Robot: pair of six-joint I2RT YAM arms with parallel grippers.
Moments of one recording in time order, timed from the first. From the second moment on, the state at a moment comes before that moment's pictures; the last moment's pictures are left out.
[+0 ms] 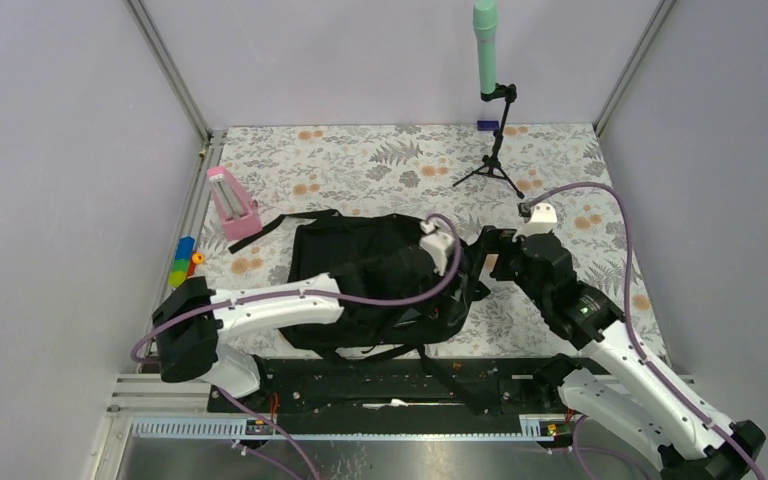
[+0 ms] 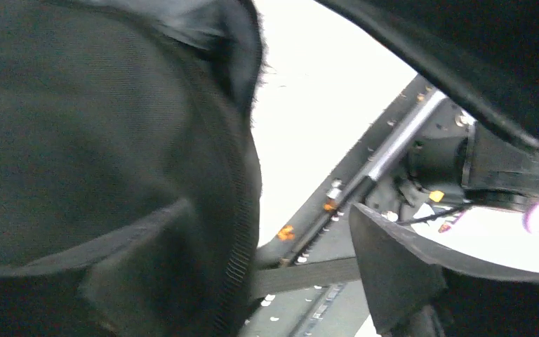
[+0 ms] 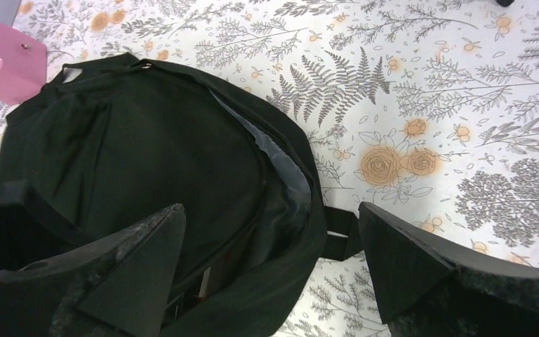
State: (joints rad) left arm -1.12 1.45 1.02 -0.16 -0.03 -0.58; right arm 0.61 0.74 0.67 -0.38 0.27 0.47
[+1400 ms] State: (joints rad) left arm -0.58 1.51 1.29 -0.63 -0.03 -0.17; right arm 0.75 1.57 1.30 -0.36 0.21 0.55
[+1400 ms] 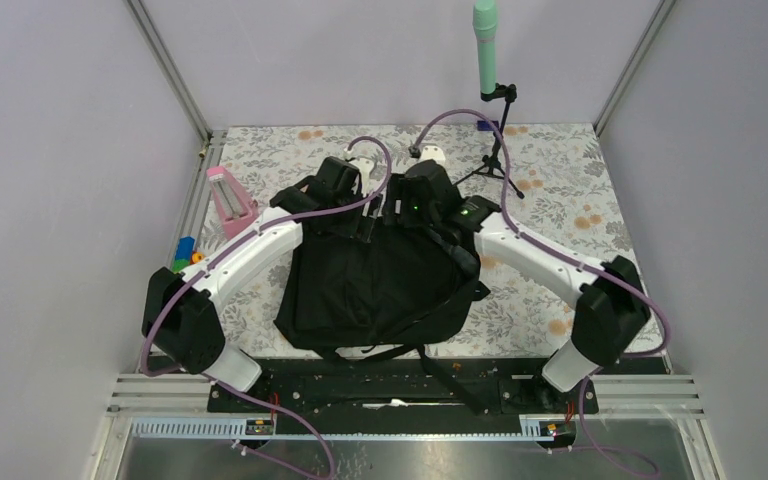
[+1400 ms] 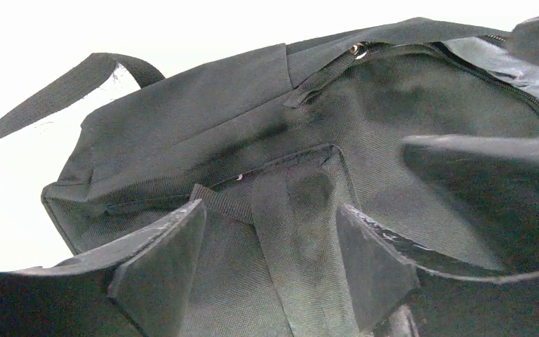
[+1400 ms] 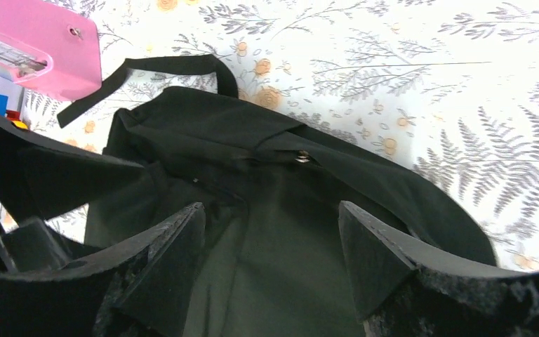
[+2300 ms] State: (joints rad) left arm -0.59 1.43 1.14 -0.55 -0.02 -0.32; right arm 0.81 1.74 1.26 -0.16 0.35 1.02
